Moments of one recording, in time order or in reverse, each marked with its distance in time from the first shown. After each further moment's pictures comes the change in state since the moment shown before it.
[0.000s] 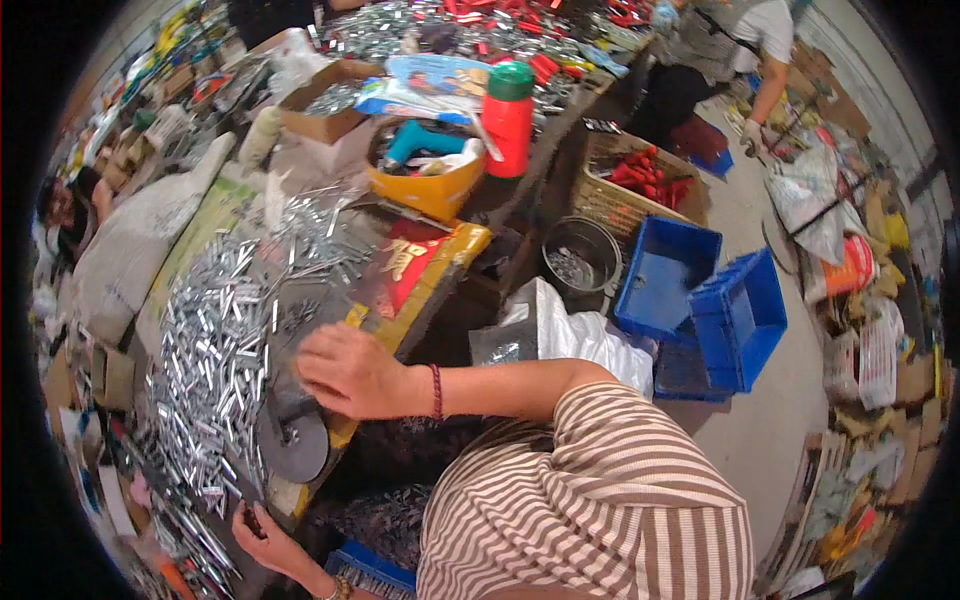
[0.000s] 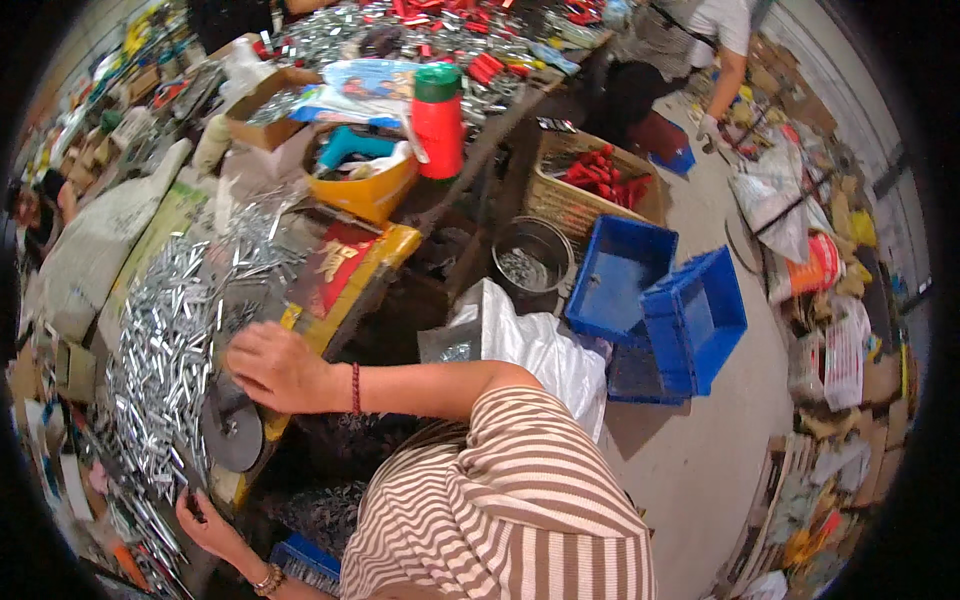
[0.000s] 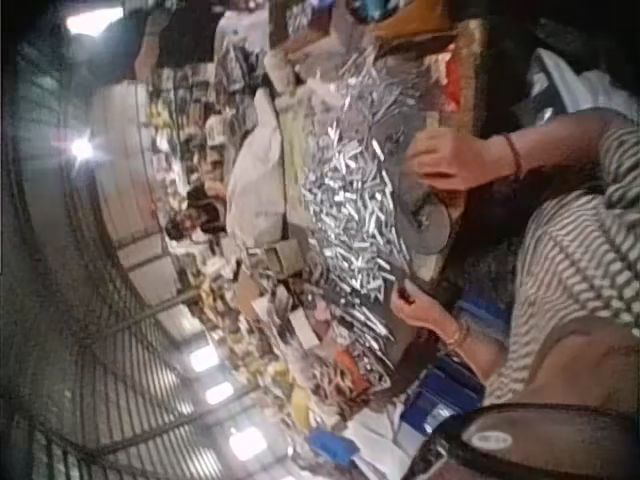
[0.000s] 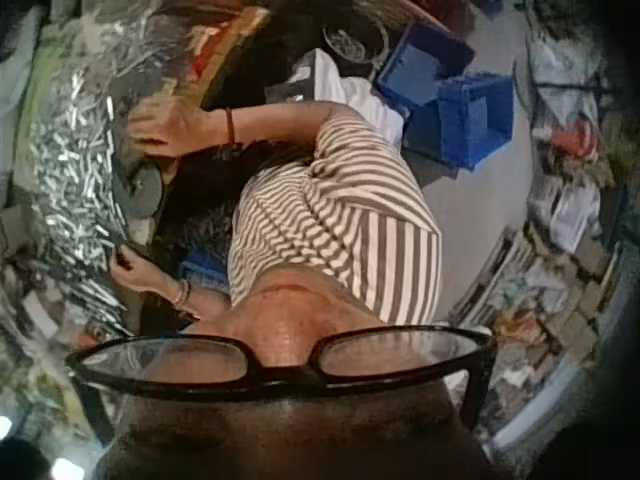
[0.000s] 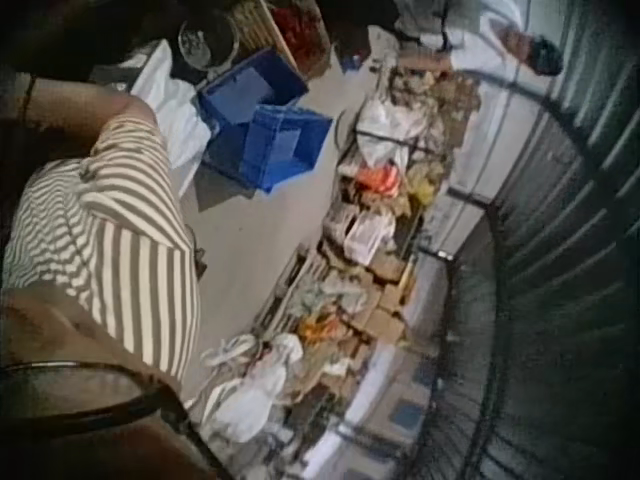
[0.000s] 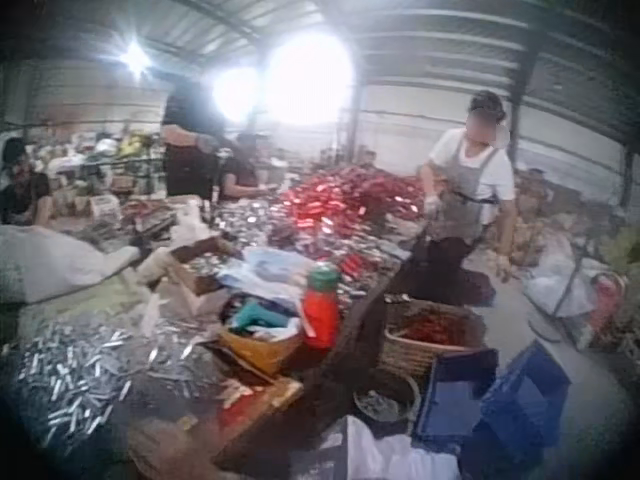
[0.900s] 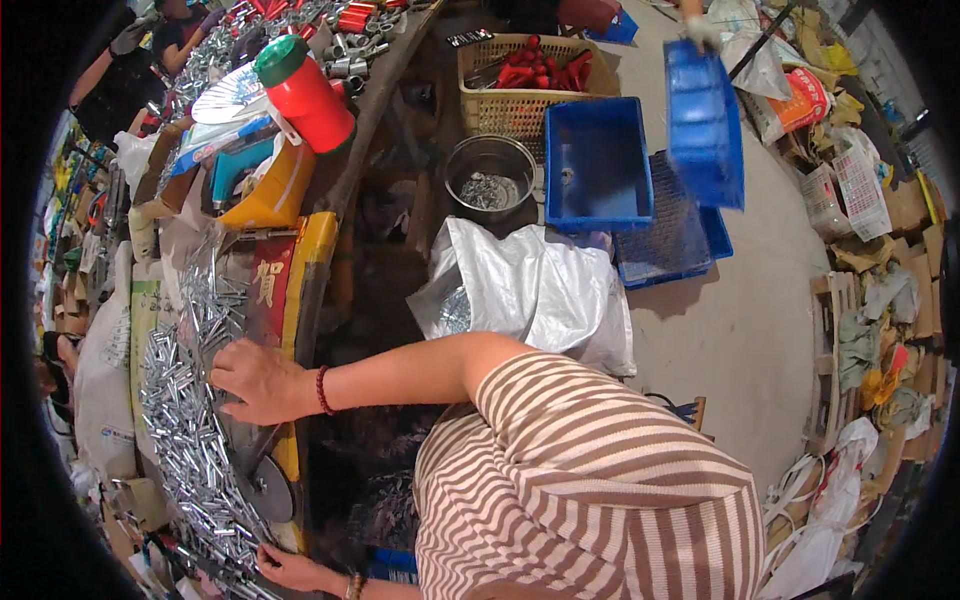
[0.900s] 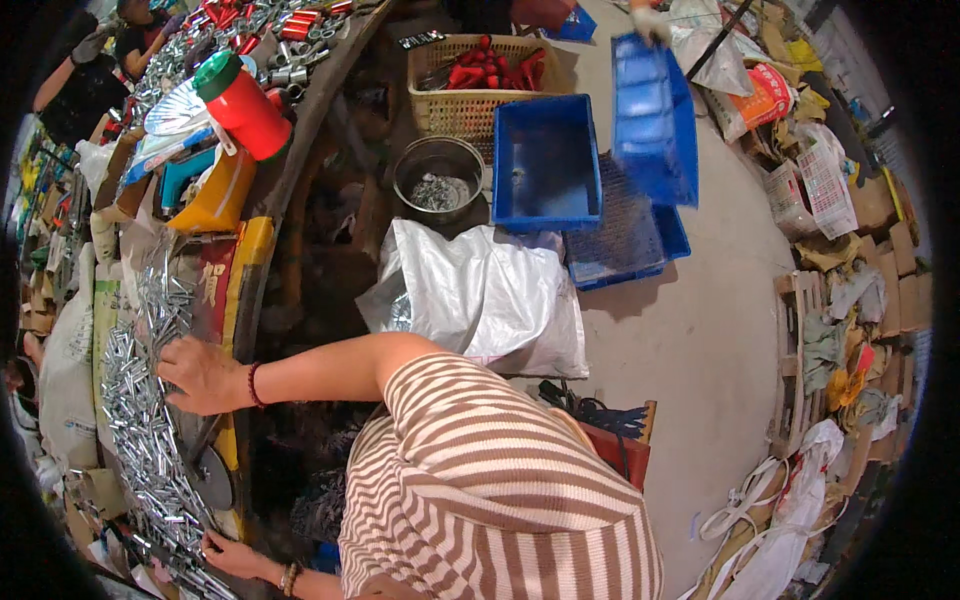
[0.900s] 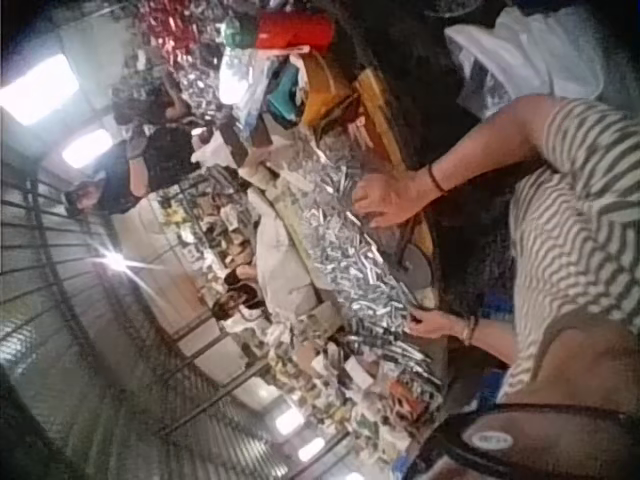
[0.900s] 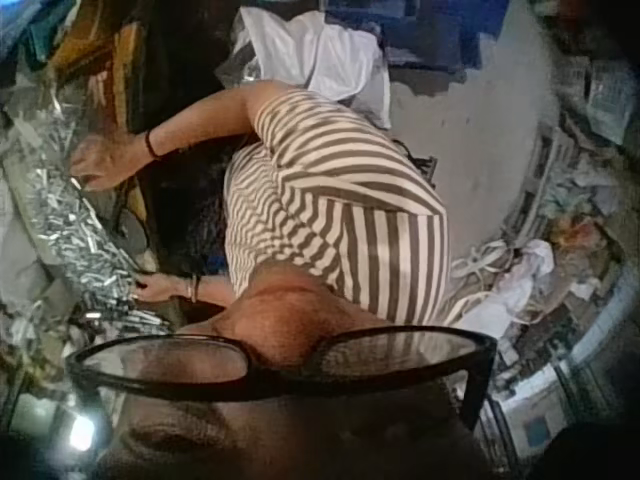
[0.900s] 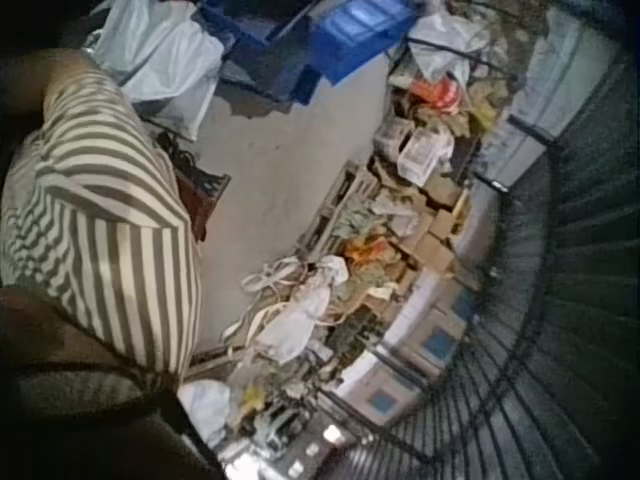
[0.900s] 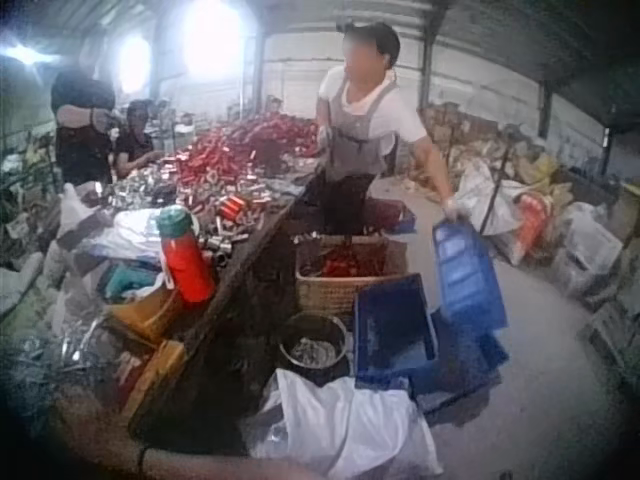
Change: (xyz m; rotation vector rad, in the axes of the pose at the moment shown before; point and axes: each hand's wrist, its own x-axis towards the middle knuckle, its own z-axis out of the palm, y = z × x) left_hand 0.030 -0.028 0.038 0.319 0.023 0.022; right_hand -0.009 0.044 0.024 -0.089 0.276 0.181
